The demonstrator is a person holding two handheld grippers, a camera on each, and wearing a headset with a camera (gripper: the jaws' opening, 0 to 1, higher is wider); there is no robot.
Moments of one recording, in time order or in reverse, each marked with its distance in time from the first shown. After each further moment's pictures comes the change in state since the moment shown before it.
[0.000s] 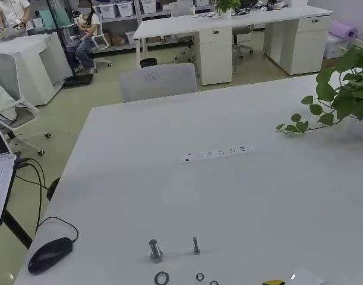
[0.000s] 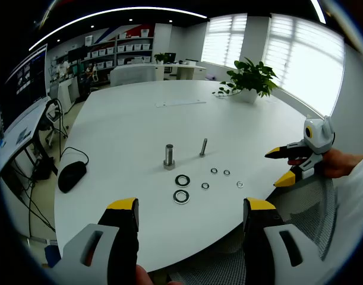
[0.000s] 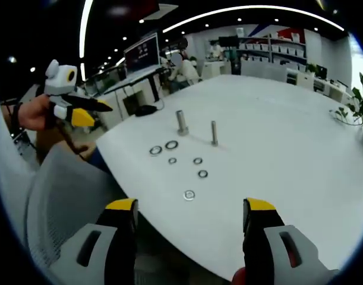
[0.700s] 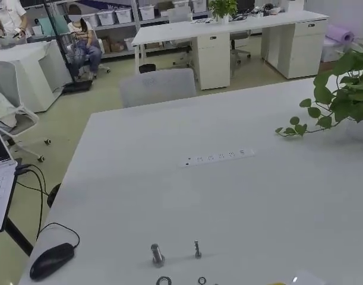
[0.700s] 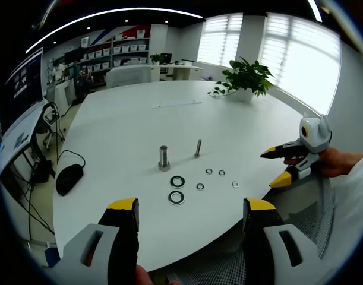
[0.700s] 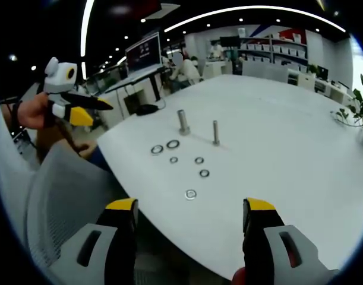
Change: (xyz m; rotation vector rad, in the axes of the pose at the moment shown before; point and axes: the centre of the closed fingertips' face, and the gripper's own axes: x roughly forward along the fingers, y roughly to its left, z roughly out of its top) left arm 0.002 -0.006 0.004 0.019 0.002 -0.014; right arm -0.001 0.001 0.000 0.000 -0.003 0.001
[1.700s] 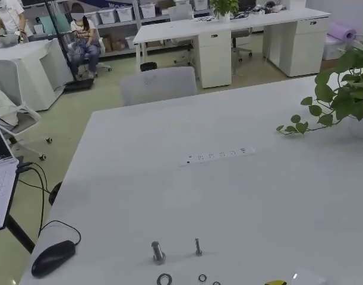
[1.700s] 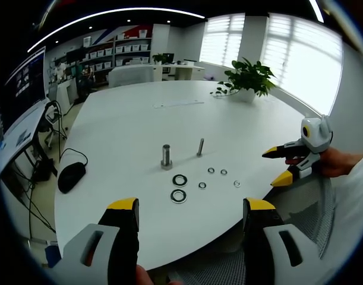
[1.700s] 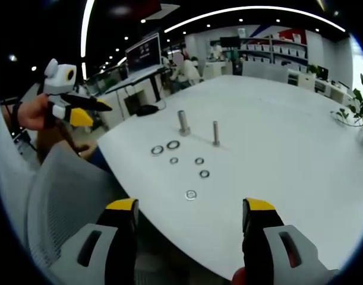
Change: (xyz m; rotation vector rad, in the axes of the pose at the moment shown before) left arm -0.003 0.004 -0.002 -0.009 -0.001 0.015; right arm 0.000 0.000 0.001 0.003 -0.004 0.003
